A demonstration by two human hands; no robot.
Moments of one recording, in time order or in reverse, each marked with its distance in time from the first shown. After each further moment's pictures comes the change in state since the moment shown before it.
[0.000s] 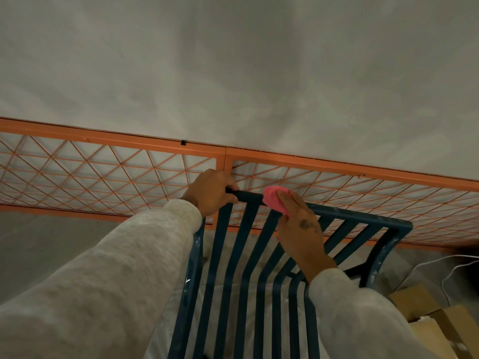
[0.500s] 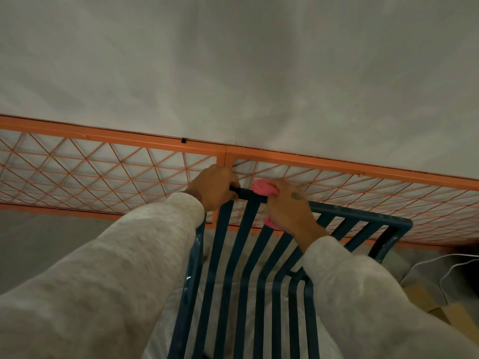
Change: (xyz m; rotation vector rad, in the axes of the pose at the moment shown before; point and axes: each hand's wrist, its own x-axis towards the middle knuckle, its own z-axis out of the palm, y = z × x) left_hand 0.004 0.003 -0.004 0.068 -0.048 0.004; right_hand 0.037 -0.043 -0.015 0.147 -0.207 0.146
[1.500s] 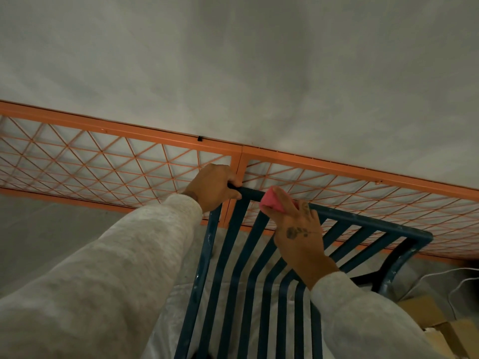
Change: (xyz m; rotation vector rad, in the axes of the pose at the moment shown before) left_hand -0.020 -0.022 -0.011 -0.161 0.128 -0.059; right_hand -0.037 0.007 0.022 -0.672 0.035 -0.349
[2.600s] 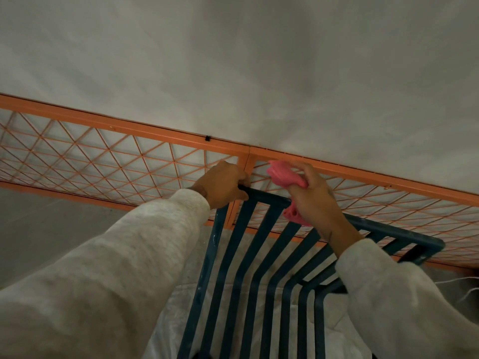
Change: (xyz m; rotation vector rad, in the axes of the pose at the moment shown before) left_hand 0.008 -0.003 -0.006 0.091 -0.130 -0.004; right_hand 0.047 0.008 -0.041 1.012 -0.018 0.336
